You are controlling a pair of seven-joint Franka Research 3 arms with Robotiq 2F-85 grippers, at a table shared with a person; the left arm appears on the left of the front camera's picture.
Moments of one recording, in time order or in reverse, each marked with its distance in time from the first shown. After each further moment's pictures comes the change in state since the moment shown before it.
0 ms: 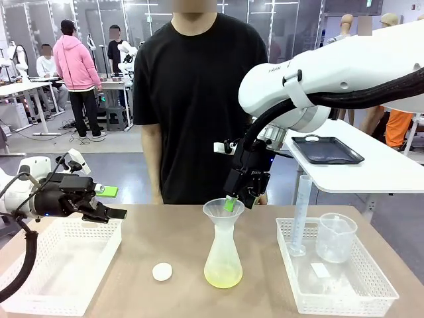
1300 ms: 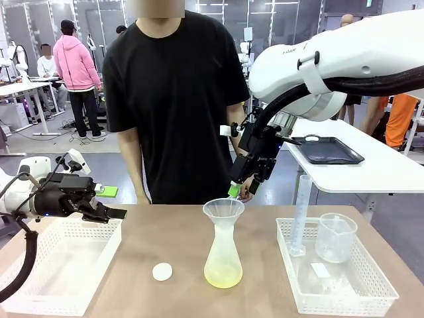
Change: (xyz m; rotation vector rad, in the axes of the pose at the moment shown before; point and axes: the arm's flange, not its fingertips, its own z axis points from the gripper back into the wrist) left arm 0.000 0.000 0.000 0.000 0.000 0.000; right arm -0.010 0.007 0.036 -0.043 -0.102 0.031
